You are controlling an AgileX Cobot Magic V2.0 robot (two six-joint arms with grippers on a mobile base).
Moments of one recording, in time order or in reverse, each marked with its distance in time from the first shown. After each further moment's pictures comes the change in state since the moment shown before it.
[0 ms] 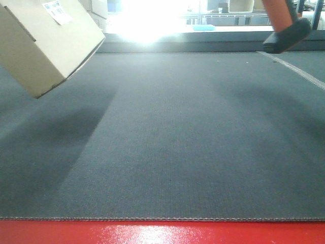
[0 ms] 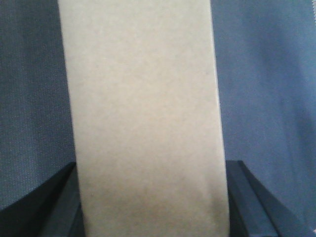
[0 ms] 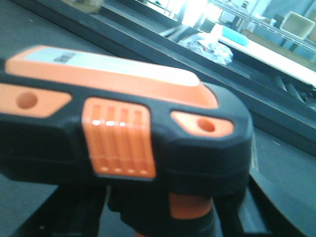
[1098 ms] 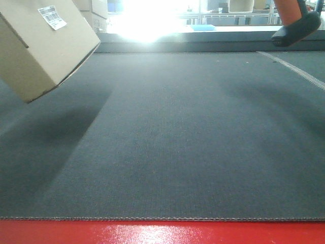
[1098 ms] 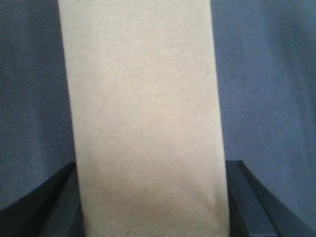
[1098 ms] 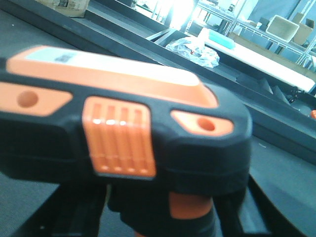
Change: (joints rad) left arm 0.000 0.000 0.000 0.045 0.000 0.000; right arm -0.018 0.000 -0.017 -0.004 -0.015 0.025
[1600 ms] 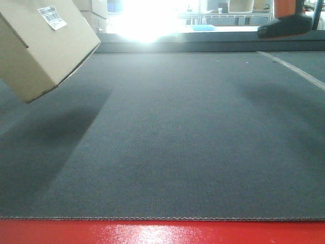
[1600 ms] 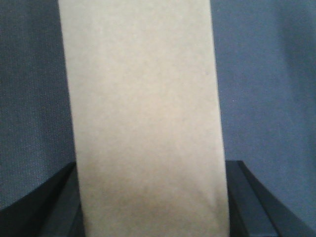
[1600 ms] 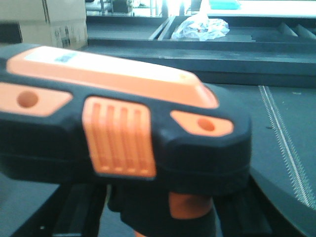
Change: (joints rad) left arm 0.000 0.000 0.000 0.000 0.000 0.000; right arm 0.000 -0.127 0.014 0.323 0.110 0.114
